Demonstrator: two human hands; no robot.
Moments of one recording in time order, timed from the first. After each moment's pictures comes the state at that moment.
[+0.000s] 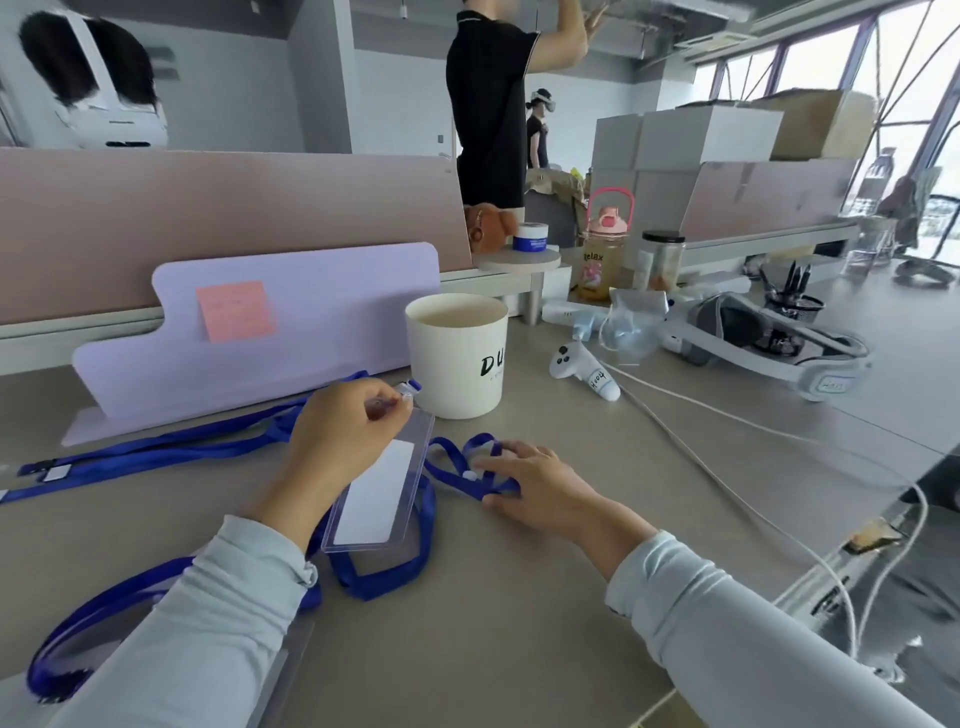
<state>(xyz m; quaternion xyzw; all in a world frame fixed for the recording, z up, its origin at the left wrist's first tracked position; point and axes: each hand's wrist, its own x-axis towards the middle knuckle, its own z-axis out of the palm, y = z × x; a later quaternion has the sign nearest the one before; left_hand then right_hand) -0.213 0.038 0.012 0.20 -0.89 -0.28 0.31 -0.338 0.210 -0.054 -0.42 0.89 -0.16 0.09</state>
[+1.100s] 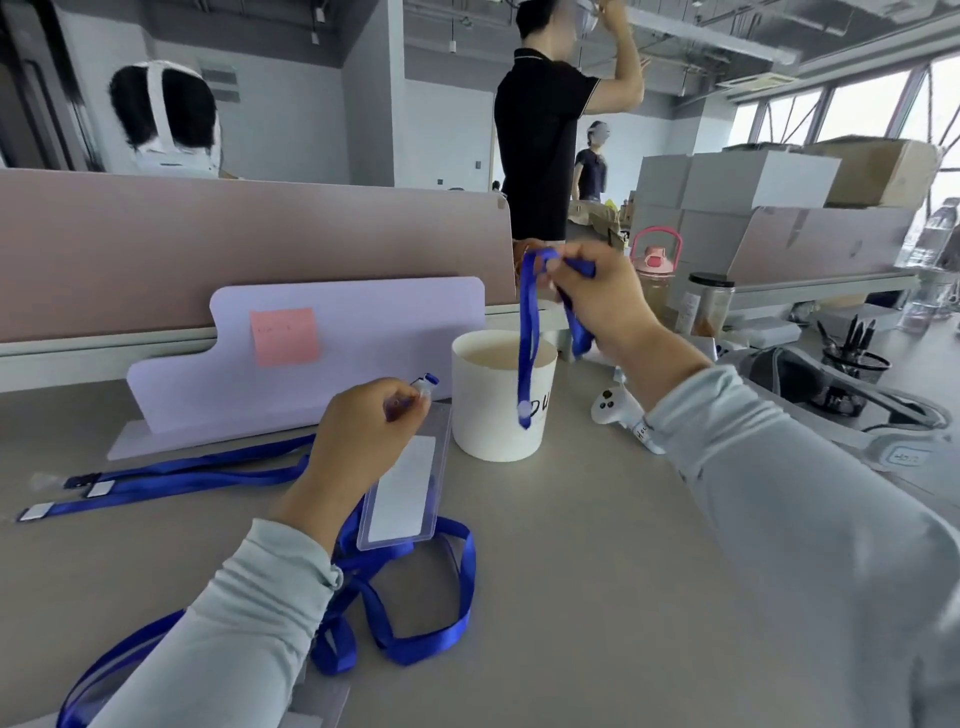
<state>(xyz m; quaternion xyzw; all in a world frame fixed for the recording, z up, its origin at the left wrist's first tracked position) -0.225 0.002 0.031 0.21 -0.86 -0.28 0.36 -0.405 0.144 0.123 -0.37 0.69 -0.62 -0.07</state>
